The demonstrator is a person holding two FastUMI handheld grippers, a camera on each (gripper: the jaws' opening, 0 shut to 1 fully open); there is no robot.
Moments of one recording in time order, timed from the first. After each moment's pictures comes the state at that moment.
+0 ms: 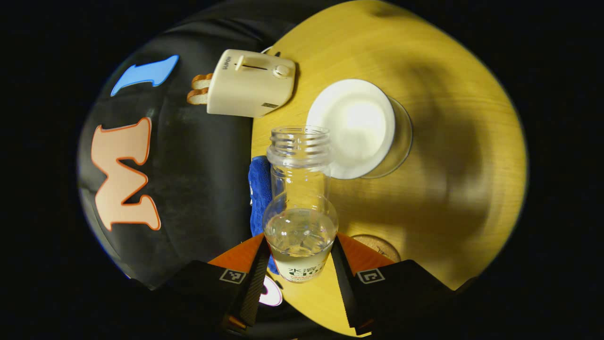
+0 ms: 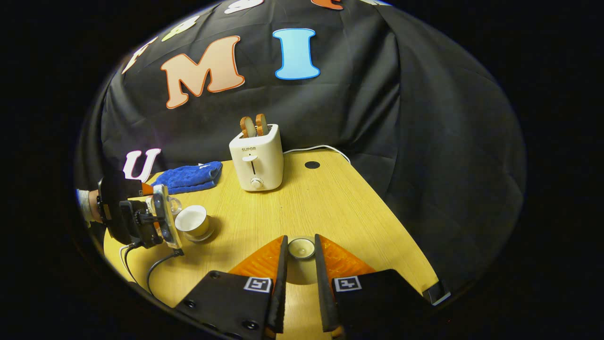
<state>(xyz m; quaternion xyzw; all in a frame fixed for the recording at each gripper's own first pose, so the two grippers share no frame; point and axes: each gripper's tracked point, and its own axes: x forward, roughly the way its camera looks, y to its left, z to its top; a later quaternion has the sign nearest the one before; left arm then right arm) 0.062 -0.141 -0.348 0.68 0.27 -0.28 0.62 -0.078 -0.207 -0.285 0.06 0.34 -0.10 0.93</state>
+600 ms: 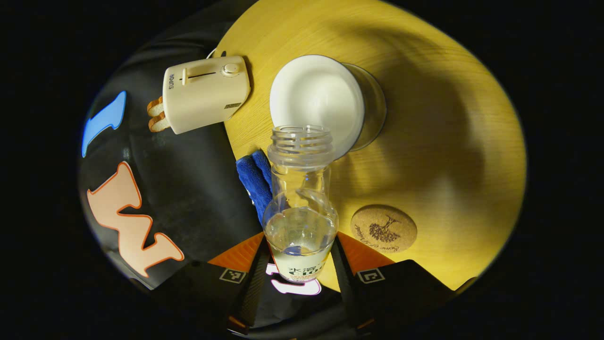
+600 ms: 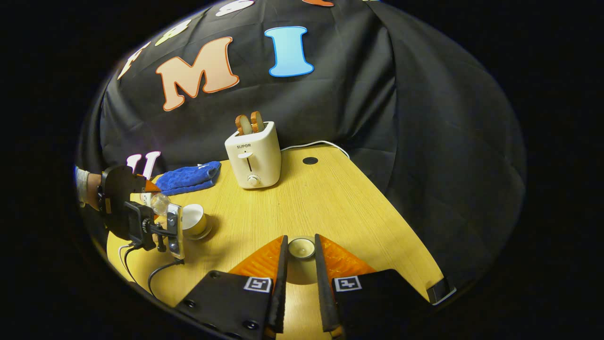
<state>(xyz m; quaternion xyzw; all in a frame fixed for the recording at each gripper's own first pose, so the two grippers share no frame) 0.069 -0.133 -0.334 0.78 0.29 -0.28 0.48 -0.083 -0.216 -0.295 0.07 0.34 -0.10 0.93</state>
